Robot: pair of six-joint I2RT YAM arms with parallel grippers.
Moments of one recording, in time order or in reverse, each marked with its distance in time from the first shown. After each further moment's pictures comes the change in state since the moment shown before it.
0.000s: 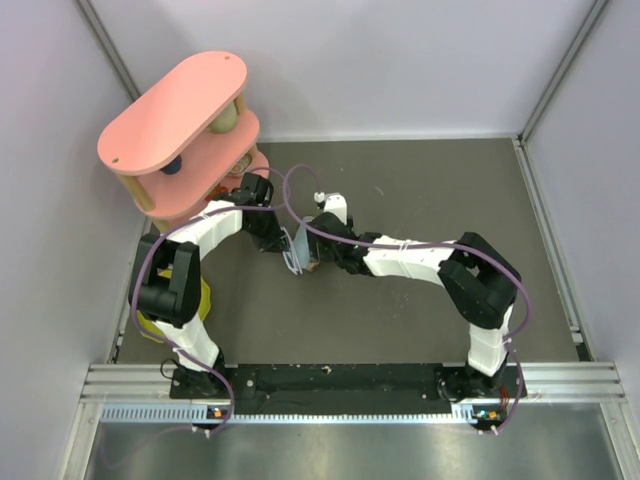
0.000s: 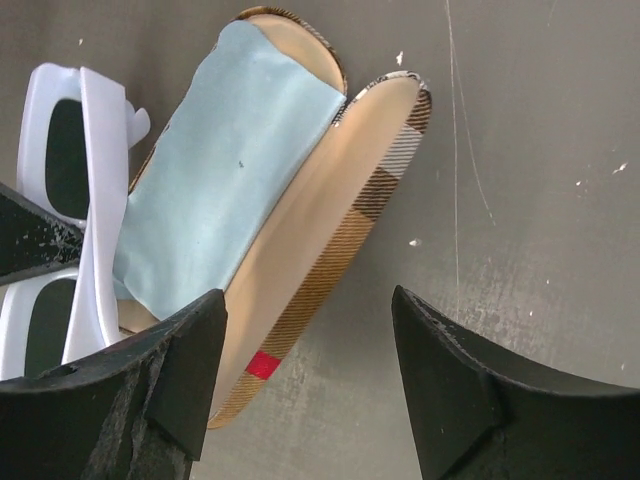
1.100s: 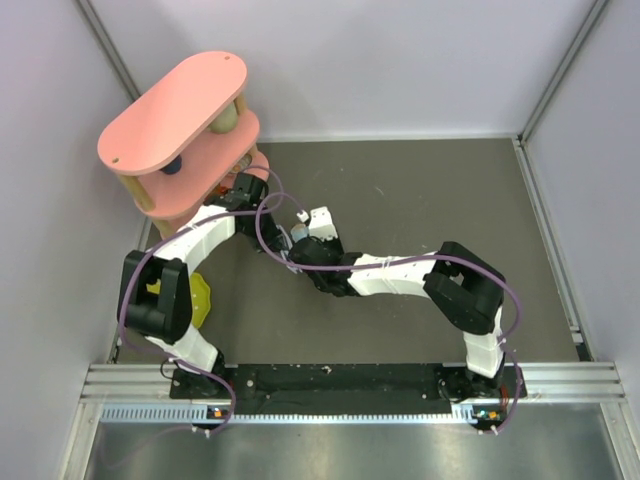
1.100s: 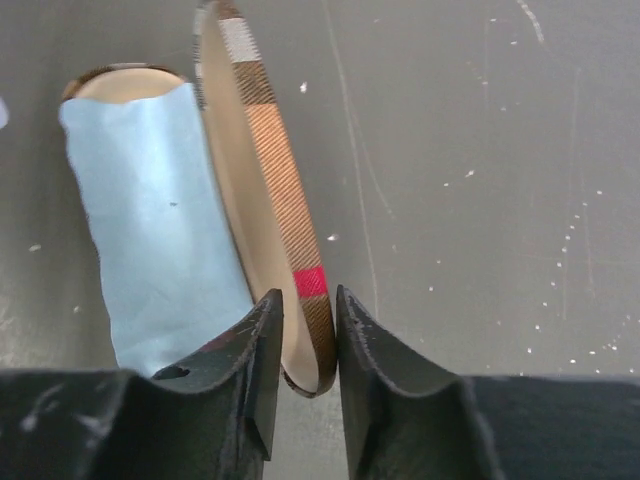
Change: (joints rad) left arm 0.000 -0.115 -0.036 -0.048 -0.010 -0.062; right arm 0.146 0.047 0.006 -0.004 0.461 -0.093
